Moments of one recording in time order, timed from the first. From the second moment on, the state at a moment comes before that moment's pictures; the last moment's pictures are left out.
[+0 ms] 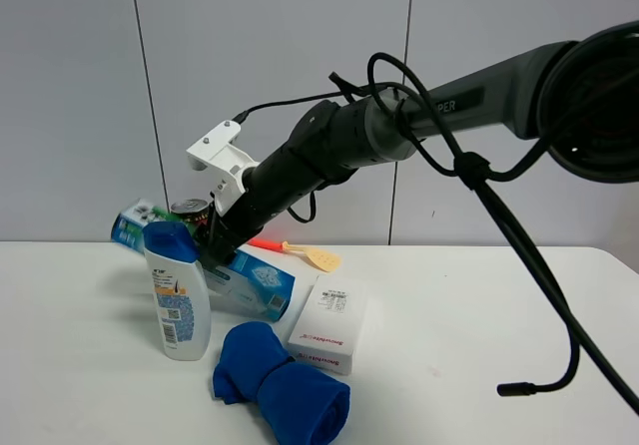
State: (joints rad) left arm 0.12 -0.01 -0.50 0.00 1.05 -0.02; right arm 0.62 2.46 -2.05 0.83 0.50 -1.40
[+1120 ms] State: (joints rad) left arm 0.12 -0.01 -0.50 0.00 1.05 -0.02; right arm 0.62 2.22 -2.05 0.83 0.44 -1.32
